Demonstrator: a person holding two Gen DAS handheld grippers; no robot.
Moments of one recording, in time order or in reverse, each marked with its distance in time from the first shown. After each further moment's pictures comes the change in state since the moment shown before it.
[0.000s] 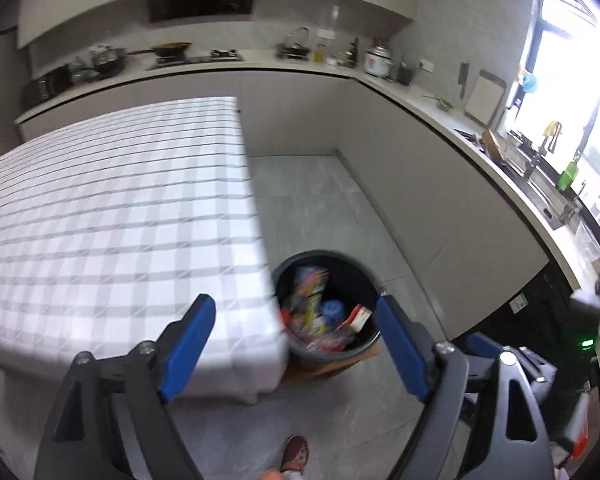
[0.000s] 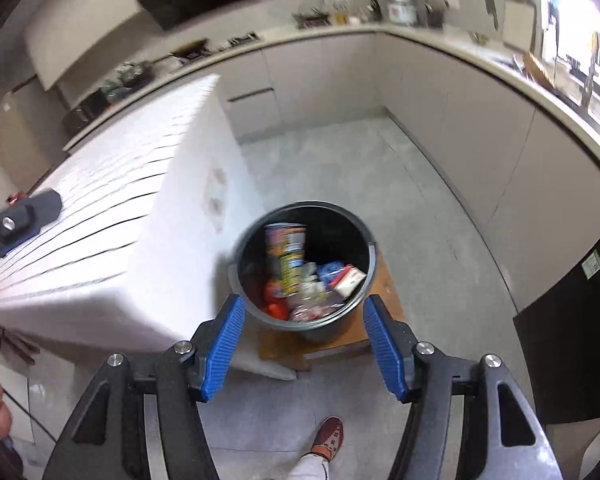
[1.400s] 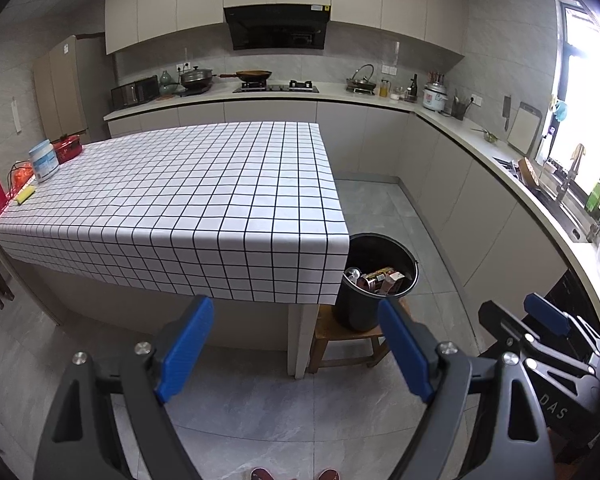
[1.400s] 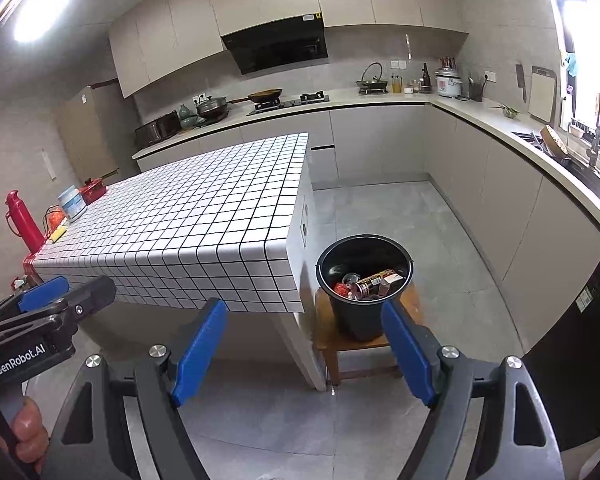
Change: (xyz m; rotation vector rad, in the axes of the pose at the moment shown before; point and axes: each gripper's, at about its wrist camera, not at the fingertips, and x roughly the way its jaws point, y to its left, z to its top) left arm -0.149 -0.003 -0.120 -0.105 -0.119 0.234; right arm -0.198 0.068 -0.098 -0.145 -0.201 0.125
